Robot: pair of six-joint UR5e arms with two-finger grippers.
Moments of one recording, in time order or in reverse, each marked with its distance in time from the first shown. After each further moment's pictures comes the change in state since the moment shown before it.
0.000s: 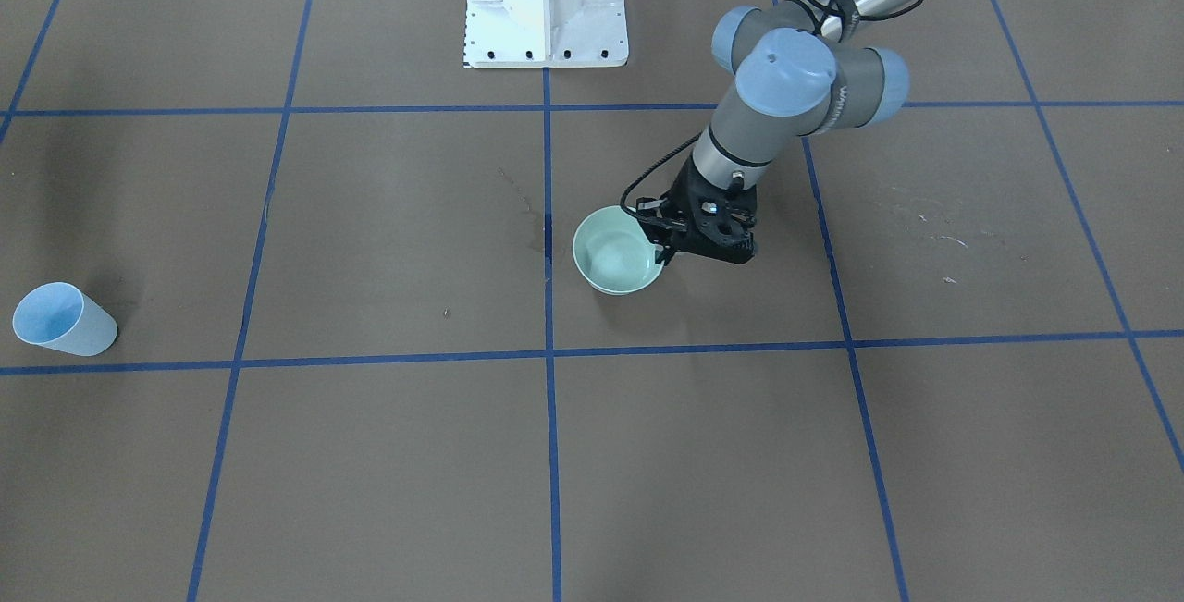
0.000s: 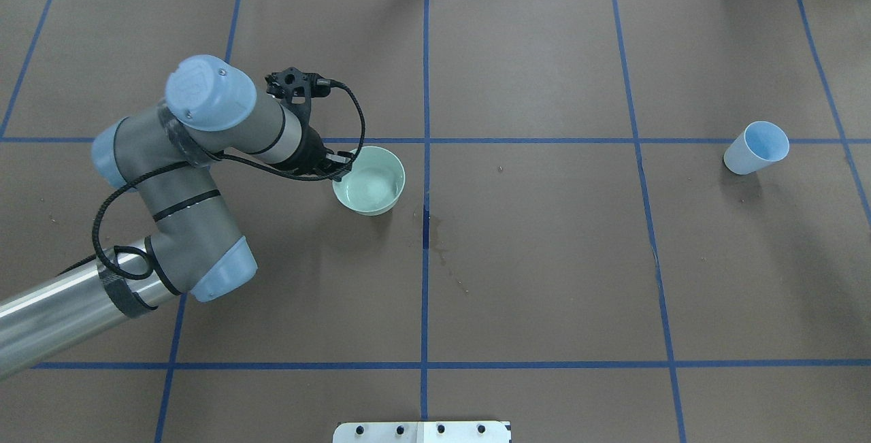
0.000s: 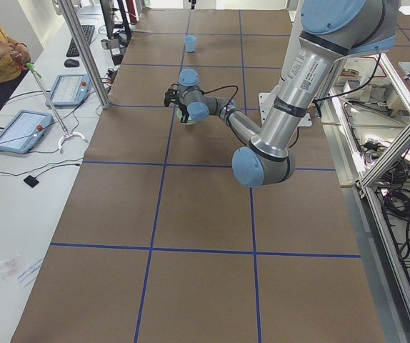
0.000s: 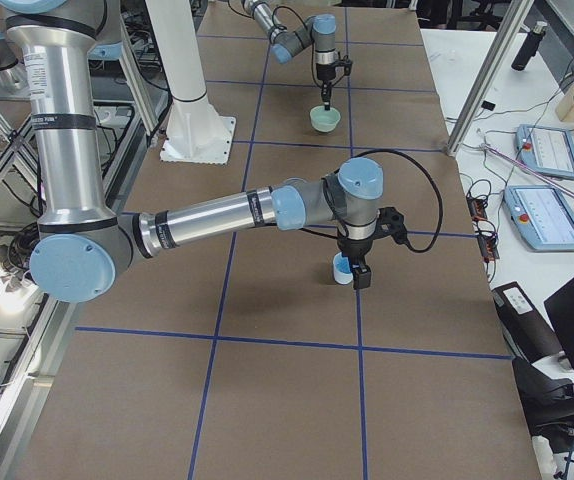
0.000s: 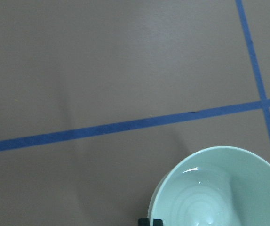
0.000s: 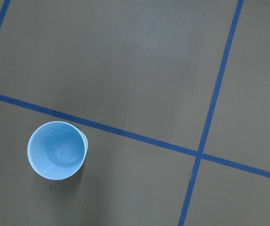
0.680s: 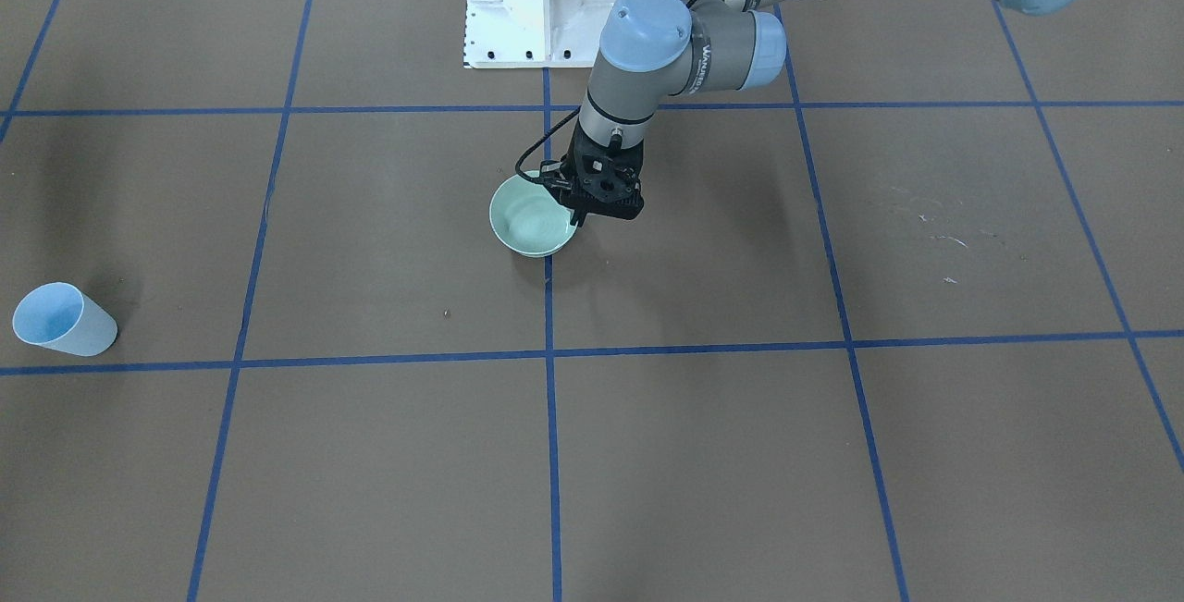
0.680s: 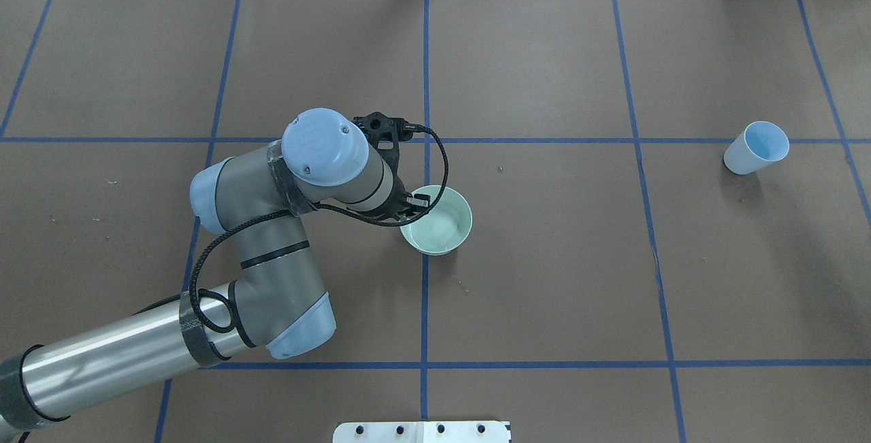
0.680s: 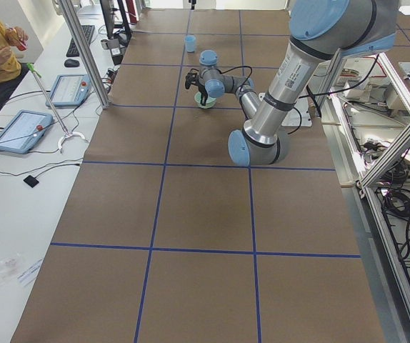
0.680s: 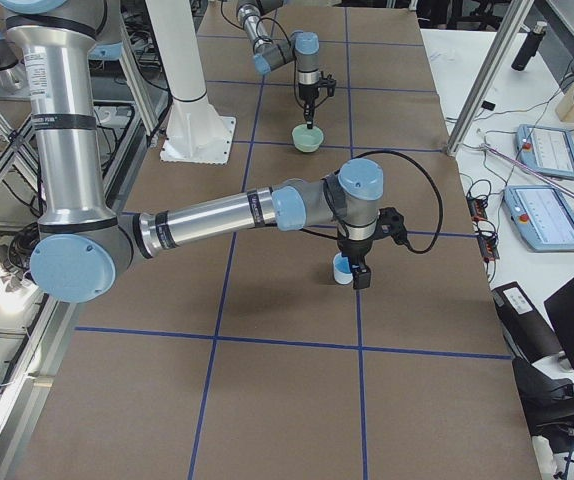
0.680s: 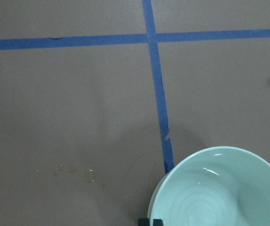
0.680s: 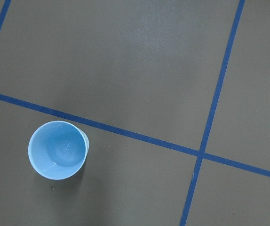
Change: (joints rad) left arm 0.124 -0.124 0.022 0.126 0.092 -0.075; right arm 0.000 0.000 -0.003 0.000 0.007 0.000
